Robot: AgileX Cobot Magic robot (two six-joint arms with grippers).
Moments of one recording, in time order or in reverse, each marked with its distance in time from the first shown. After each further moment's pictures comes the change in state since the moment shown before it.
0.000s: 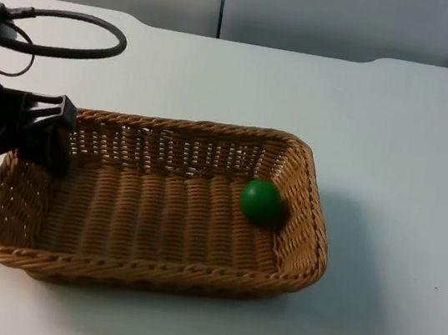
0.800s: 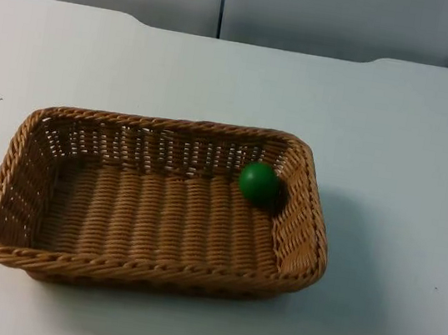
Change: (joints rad) right arm 0.000 -0.066 0.008 -0.144 0.002 0.057; left arm 0.098 -0.558 -0.006 0.244 0.198 -0.087
